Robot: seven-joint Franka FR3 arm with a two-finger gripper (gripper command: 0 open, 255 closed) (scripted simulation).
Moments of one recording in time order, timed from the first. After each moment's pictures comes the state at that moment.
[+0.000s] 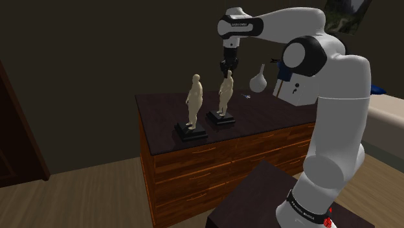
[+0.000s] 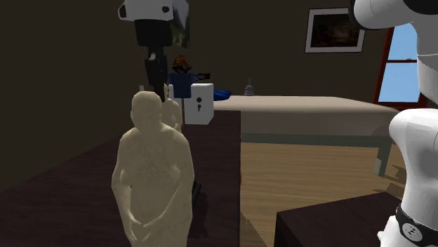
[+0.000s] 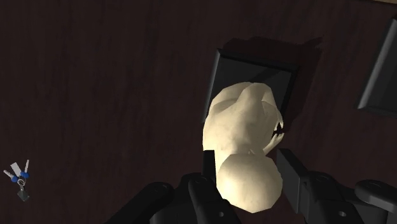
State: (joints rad) arm -0.18 0.32 -0.19 -1.29 -0.09 1.63 -0.25
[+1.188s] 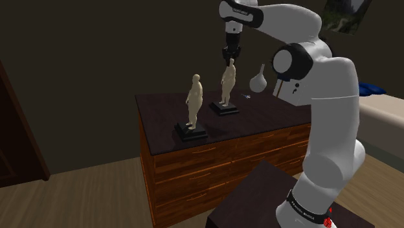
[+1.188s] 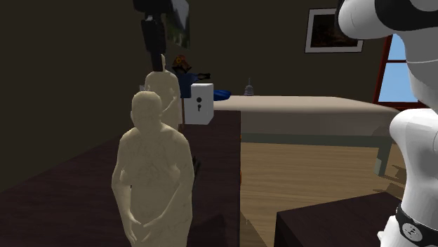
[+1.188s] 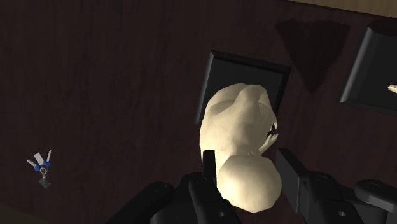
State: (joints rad) arm -0.20 0.43 -0.20 -0.93 -0.07 1.38 -0.28
